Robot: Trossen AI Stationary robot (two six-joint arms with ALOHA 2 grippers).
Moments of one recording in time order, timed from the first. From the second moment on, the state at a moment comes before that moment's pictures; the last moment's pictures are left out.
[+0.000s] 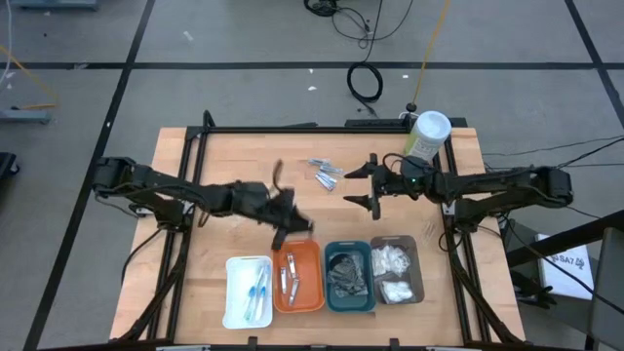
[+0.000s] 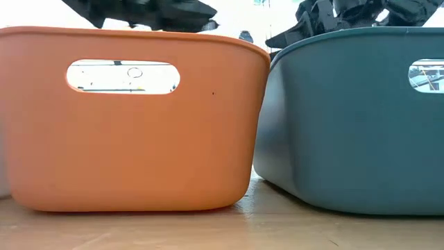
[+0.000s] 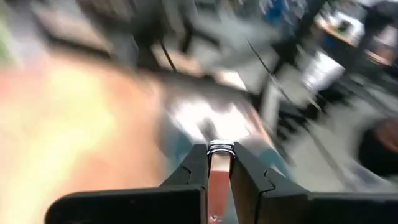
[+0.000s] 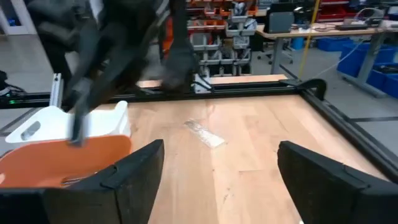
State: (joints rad) left arm -0.09 1.41 0.79 0.38 0.17 -0.34; right arm -0.21 1.16 0.51 0.53 -0.20 0.02
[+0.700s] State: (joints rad) left arm -0.32 1.54 0.79 0.21 0.14 -0.66; right arm -0.21 1.14 0.51 0.50 -0.21 0.04
